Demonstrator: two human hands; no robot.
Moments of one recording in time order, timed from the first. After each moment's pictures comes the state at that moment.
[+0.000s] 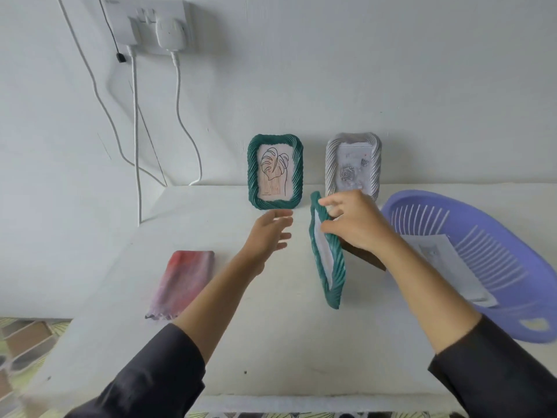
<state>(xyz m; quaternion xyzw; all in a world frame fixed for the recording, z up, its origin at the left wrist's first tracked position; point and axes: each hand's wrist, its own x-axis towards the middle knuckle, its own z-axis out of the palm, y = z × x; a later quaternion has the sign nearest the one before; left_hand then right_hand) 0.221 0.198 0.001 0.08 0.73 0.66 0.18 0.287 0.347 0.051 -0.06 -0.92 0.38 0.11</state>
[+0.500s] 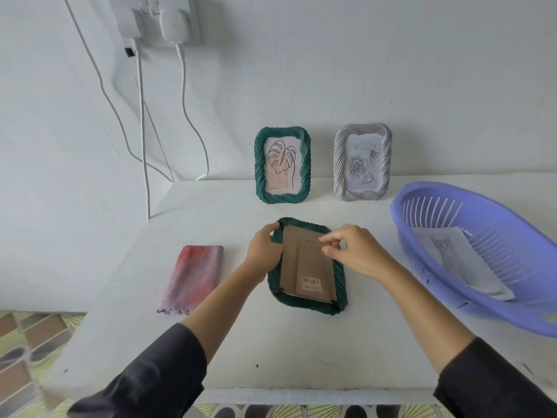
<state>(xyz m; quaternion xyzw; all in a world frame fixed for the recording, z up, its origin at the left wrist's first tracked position) 0.216 0.183 -0.039 0.04 0.83 0.54 0.15 0.287 0.351 -0.016 -0.05 -0.95 0.32 0.02</state>
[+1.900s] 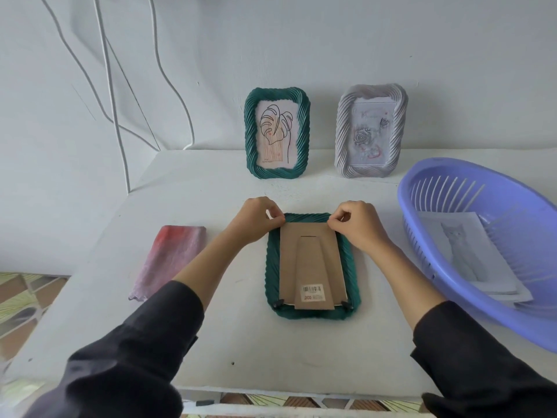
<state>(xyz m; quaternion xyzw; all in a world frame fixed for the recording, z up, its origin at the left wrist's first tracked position) 0.154 0.193 -0.067 0.24 0.91 0.33 0.08 0.230 0.398 -0.076 -0.10 -0.92 0.38 0.10</state>
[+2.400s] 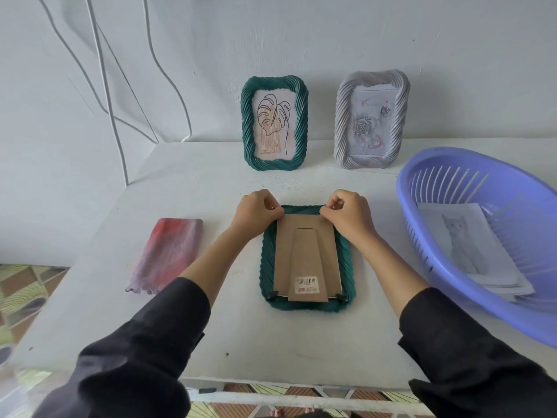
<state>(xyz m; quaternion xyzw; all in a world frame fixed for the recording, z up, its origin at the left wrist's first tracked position) 0.160 0.206 -0.075 0.14 0.92 0.36 0.05 0.221 0.386 -0.084 -0.15 -0.89 0.42 0.14</state>
